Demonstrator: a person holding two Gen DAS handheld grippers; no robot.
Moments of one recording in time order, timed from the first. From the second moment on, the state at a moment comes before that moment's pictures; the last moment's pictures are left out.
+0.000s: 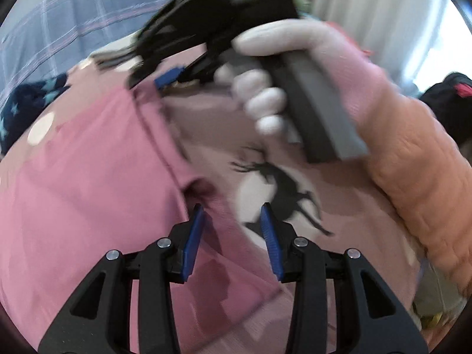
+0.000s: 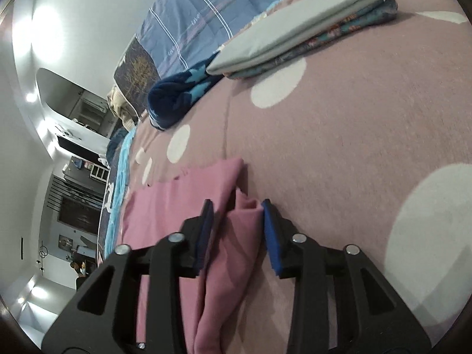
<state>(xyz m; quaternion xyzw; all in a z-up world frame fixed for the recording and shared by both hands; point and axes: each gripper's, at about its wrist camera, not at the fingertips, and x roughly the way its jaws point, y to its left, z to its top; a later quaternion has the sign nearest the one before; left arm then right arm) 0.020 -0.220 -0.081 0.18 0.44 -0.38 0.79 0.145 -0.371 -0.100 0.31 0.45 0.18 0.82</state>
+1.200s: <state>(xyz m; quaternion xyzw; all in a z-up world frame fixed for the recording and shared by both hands) 0.040 -0.221 -0.095 0.10 0.44 -0.41 0.79 0.150 -0.361 -0.105 0.22 0.41 0.12 0.88</state>
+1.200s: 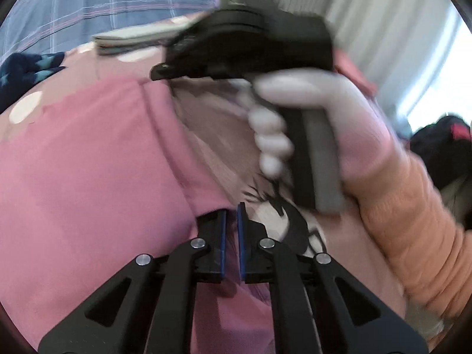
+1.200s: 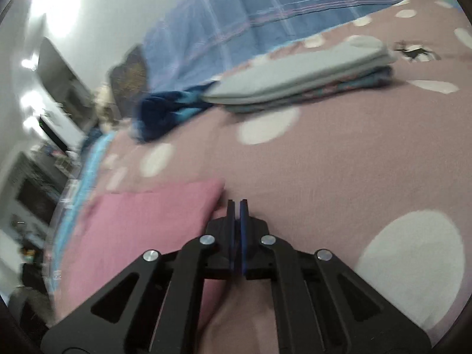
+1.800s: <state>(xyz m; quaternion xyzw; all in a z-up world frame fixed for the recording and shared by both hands) -0.009 -0.170 -0.087 0.13 0.44 -0.45 0.77 0.090 -0.339 -0.064 0.20 0.37 0.21 0.88</state>
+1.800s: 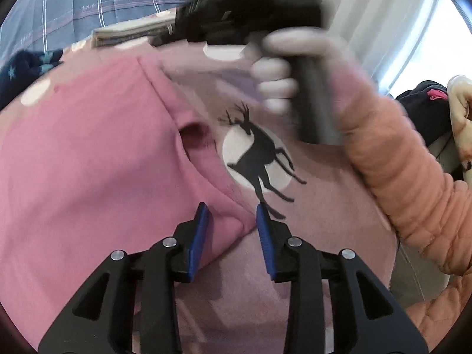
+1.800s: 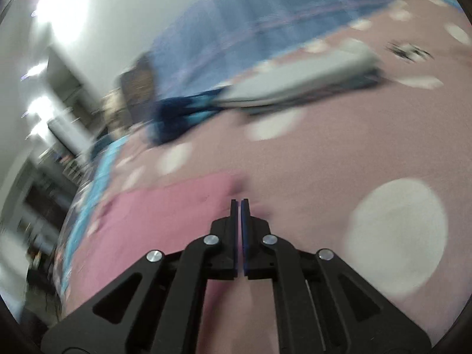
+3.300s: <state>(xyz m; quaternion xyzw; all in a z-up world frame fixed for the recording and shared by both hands) 0.034 0.219 -0.090 -0.13 0.38 -0.22 0.89 0.060 0.021 -0.020 -0.10 0.44 0.30 0.84</state>
